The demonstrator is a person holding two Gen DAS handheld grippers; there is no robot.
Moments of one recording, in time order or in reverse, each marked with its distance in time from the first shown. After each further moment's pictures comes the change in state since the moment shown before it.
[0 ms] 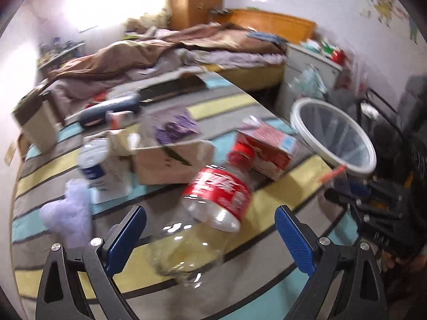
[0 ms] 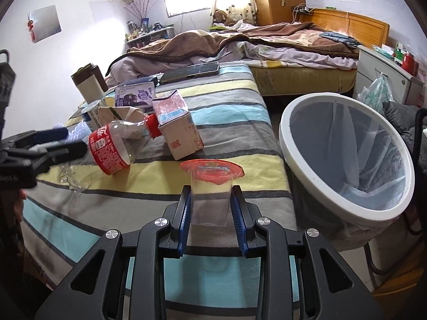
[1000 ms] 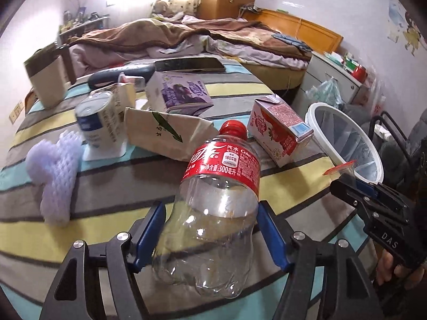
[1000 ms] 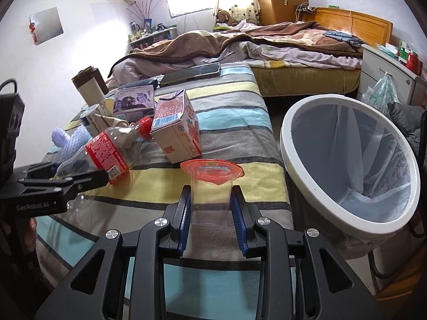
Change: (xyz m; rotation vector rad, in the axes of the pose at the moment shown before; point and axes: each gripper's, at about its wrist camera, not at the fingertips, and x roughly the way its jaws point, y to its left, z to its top) left arm 0.010 0.002 -0.025 -0.216 0.011 0.026; right arm 0.002 -0.009 0.003 -0.009 -0.005 0.043
